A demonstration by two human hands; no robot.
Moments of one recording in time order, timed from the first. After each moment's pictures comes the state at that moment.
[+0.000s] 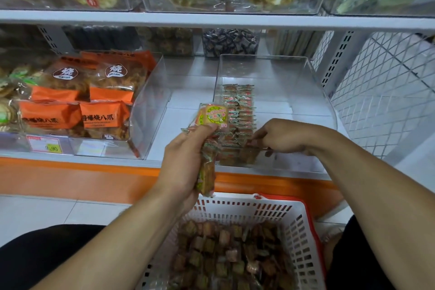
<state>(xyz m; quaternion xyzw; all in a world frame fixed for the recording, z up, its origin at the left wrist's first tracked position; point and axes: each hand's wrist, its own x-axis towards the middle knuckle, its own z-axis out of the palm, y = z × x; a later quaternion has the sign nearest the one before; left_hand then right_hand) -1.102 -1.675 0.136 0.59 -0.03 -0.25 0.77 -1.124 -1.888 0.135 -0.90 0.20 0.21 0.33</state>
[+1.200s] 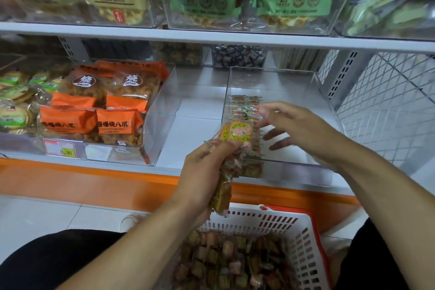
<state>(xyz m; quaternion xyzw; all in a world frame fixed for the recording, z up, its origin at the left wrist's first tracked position) -1.102 -1.671 0.125 0.58 -0.09 -0.31 0.75 -1.142 -1.882 0.160 -0.81 0.13 -0.05 0.58</state>
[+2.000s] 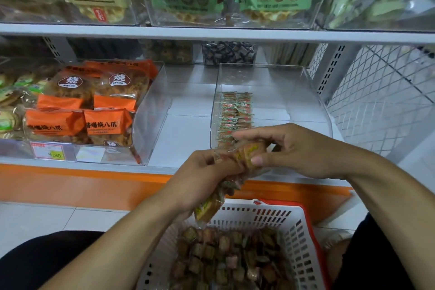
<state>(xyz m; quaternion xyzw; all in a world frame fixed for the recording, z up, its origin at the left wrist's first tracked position) -1.101 -1.668 0.129 0.64 -0.22 -0.37 0.64 -1.177 -1.874 0.171 -0.87 -0.01 0.11 0.47</state>
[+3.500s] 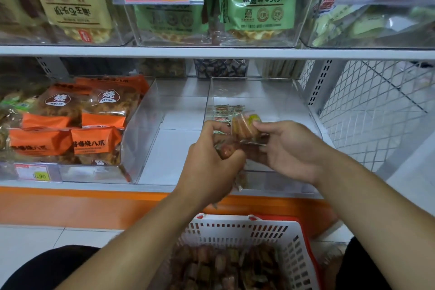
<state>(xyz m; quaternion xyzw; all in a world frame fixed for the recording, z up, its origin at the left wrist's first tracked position) -1.088 -1.716 0.138 0.78 -0.27 -0.10 0.56 -1.145 -1.873 0.167 -0.51 0.24 0.00 0.83</state>
